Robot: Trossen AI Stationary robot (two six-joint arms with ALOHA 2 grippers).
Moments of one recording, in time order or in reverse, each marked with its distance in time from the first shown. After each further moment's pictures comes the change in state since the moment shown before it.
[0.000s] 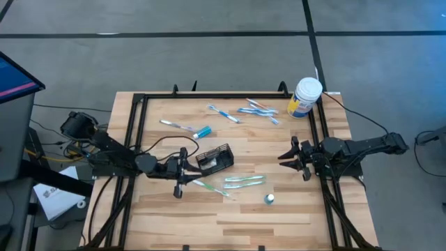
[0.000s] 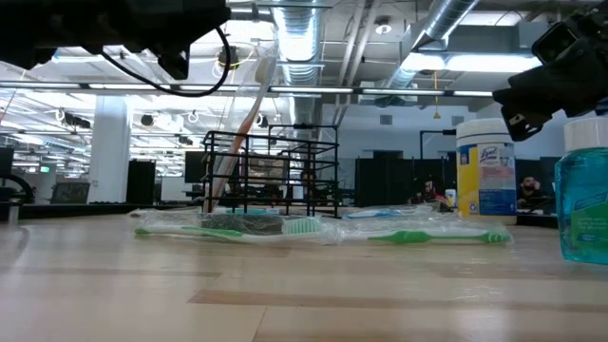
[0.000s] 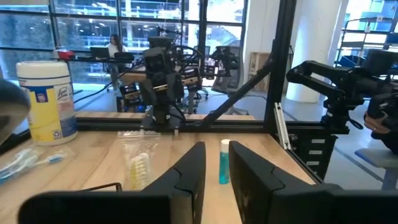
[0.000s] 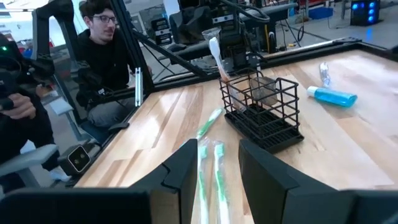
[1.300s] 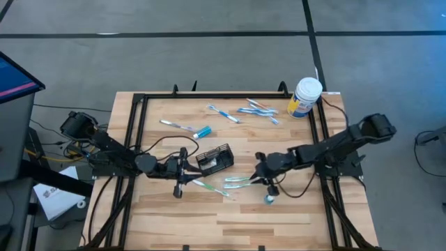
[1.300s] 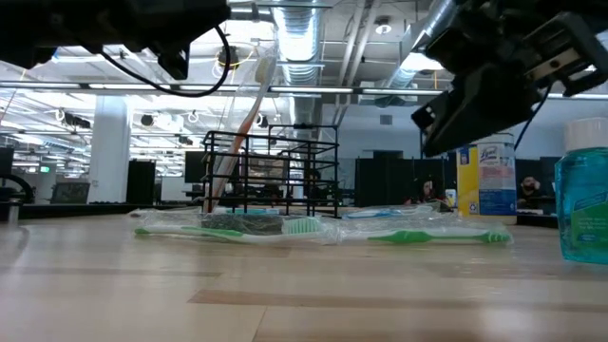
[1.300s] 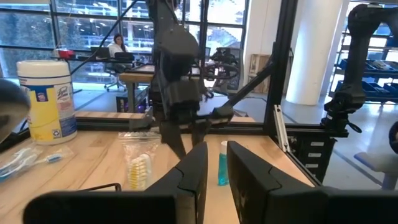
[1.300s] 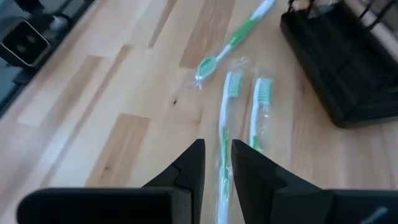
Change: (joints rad) left arm -0.006 -0.003 0.000 0.002 0.002 -0.013; right arm 0.078 1.298 0.562 0.150 -0.105 -0.196
